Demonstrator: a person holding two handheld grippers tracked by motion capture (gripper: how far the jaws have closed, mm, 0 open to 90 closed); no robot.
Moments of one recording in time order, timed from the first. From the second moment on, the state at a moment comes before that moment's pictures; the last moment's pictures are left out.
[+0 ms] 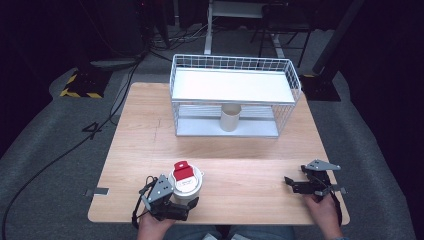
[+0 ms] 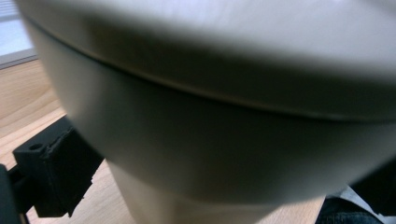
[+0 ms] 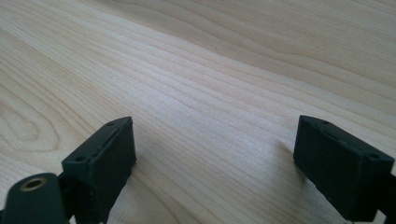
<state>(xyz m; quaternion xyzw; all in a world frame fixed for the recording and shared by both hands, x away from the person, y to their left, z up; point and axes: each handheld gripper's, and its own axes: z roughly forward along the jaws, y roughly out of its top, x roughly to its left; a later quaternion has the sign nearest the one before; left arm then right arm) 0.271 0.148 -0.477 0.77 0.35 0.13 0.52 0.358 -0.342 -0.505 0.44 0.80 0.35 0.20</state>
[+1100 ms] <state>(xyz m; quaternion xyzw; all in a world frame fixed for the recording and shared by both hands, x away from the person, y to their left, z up) 0.266 0.144 -0.486 0.75 0.35 0.19 0.53 0.358 -0.342 -0.505 0.44 0.80 0.35 0.20</state>
